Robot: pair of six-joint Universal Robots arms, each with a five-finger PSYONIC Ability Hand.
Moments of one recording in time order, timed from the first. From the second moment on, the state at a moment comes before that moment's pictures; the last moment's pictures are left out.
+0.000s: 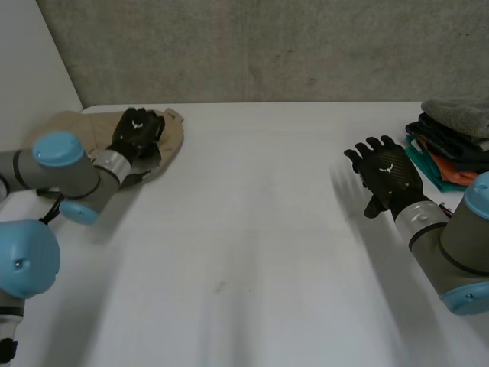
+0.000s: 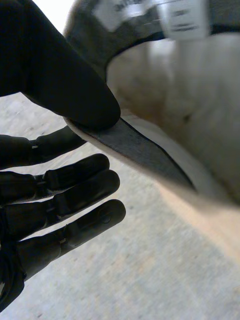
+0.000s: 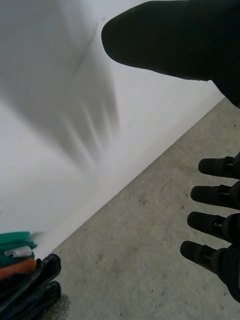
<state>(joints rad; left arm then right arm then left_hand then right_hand) 4.54 -2.79 -0.56 3.47 -1.15 3.49 1.78 -1.08 1.74 -0.57 1.32 2.62 1.17 1.19 1.19 1.20 0.97 0.23 0.21 0.21 0.21 0.05</state>
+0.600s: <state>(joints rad) 3.82 -2.39 -0.93 3.36 -1.34 3.29 1.69 -1.12 1.65 -0.47 1.47 2.71 0.58 0.63 0.65 0.65 0.47 0.23 0.21 0.21 0.21 0.05</state>
